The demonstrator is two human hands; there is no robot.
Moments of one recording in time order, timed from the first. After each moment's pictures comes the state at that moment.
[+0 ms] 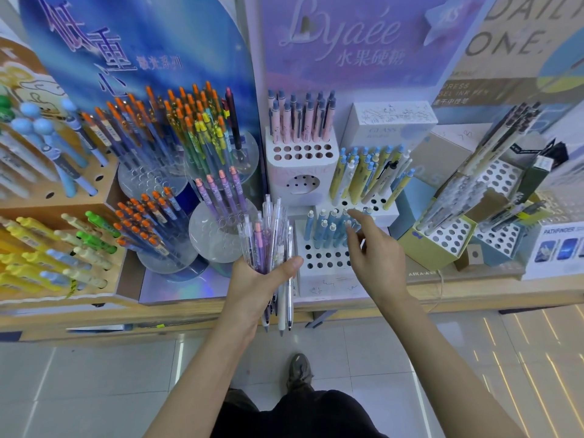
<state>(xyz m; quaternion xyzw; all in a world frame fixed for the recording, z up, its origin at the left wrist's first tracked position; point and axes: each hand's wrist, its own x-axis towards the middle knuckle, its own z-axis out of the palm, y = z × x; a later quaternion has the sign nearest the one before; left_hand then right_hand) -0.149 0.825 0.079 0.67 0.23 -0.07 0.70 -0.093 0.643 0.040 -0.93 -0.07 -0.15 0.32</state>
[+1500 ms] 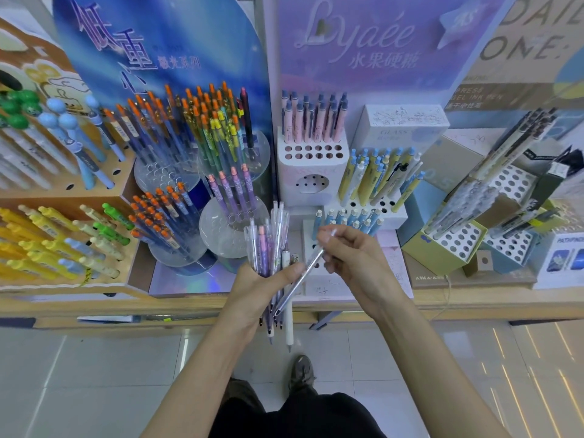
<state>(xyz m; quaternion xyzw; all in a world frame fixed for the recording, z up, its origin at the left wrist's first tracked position) -0.160 0.832 0.081 0.65 0.20 -0.10 0.72 -0.112 0.676 0.089 -0.60 0.09 0.20 0.77</state>
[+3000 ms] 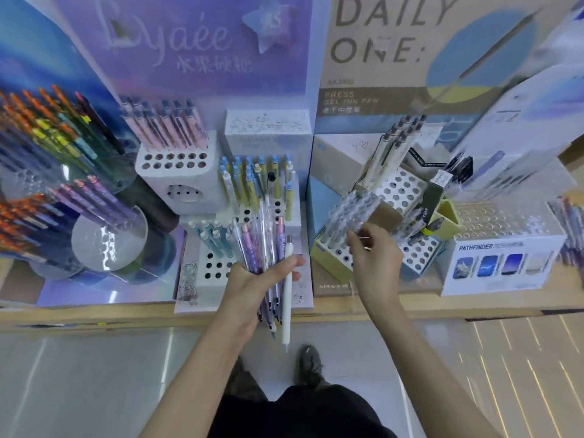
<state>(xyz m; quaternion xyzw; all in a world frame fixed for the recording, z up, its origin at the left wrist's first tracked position) -0.113 0.637 0.100 0.60 0.22 -0.10 0.76 -0.054 0.469 0.039 -0.89 0.09 -0.09 0.43</state>
